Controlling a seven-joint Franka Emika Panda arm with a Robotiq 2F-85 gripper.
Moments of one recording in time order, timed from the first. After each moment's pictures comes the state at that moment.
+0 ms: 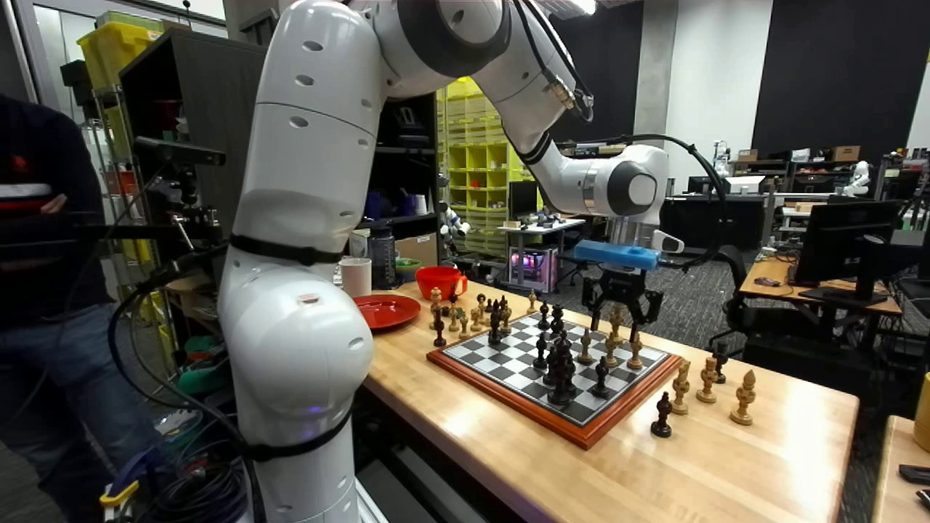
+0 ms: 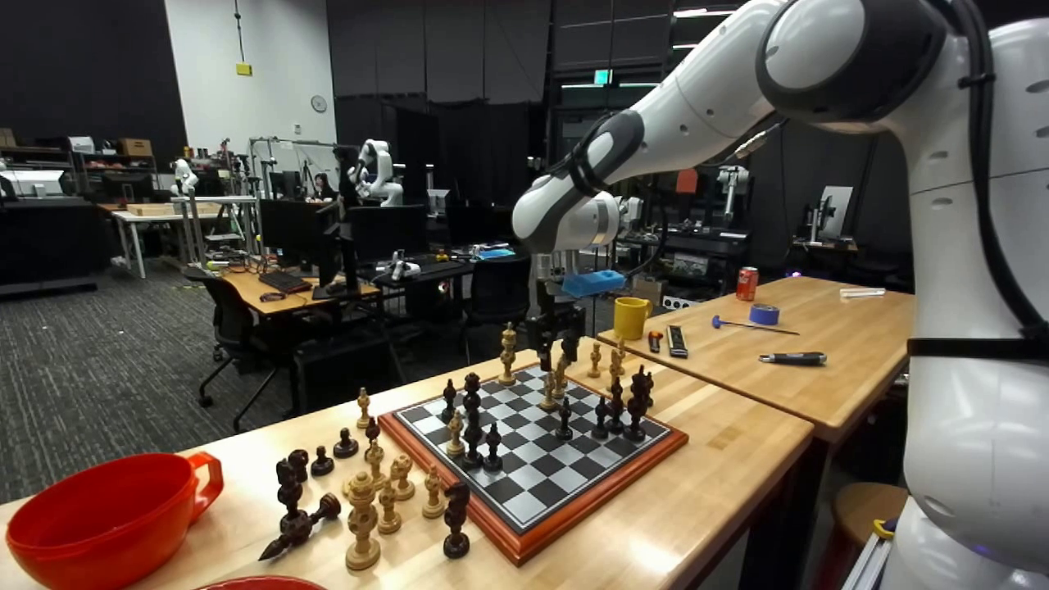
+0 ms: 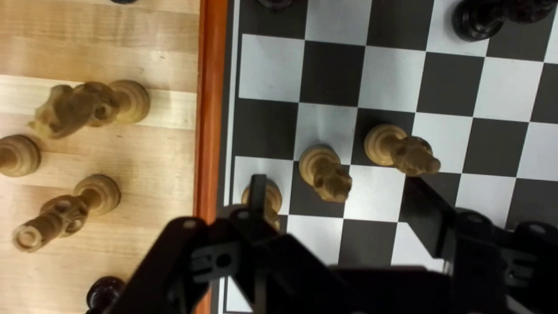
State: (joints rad) arm -0.09 0.24 -0.04 -1.96 0.00 2.08 -0.21
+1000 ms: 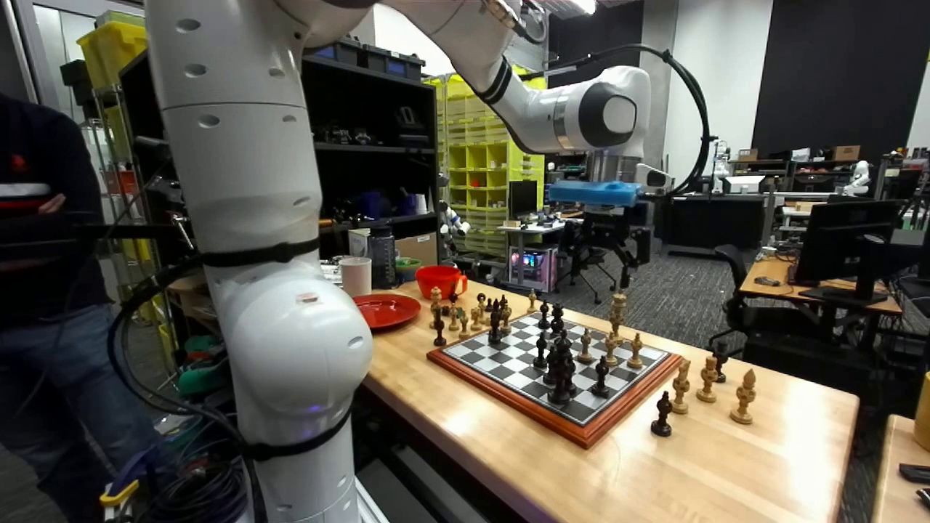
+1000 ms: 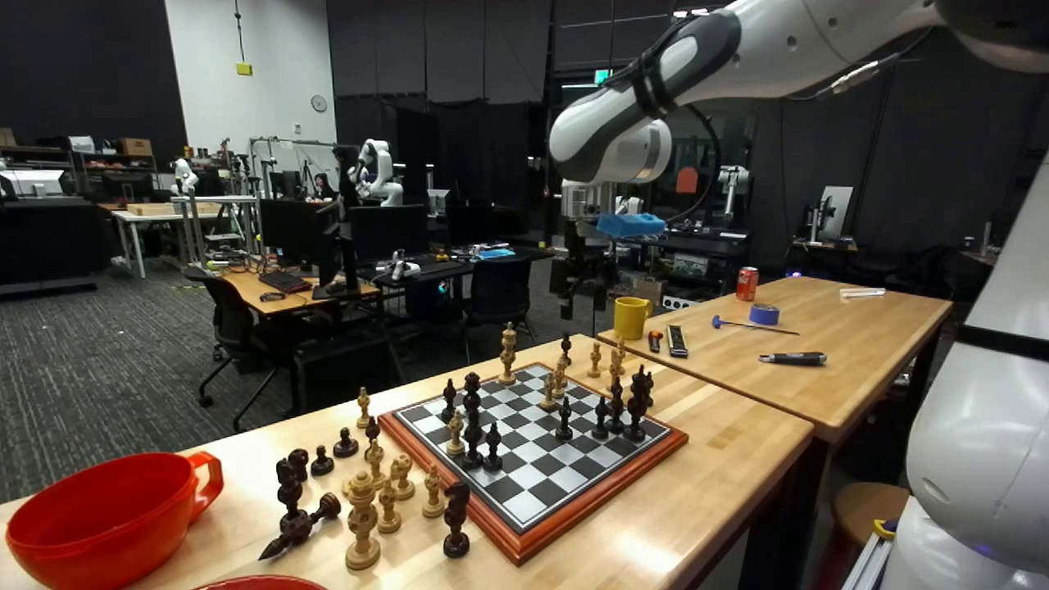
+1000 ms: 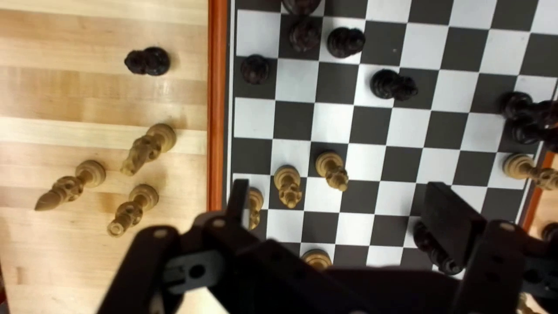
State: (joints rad) arm -0.08 -0.15 -0.04 -2.15 0.00 1.95 -0.19
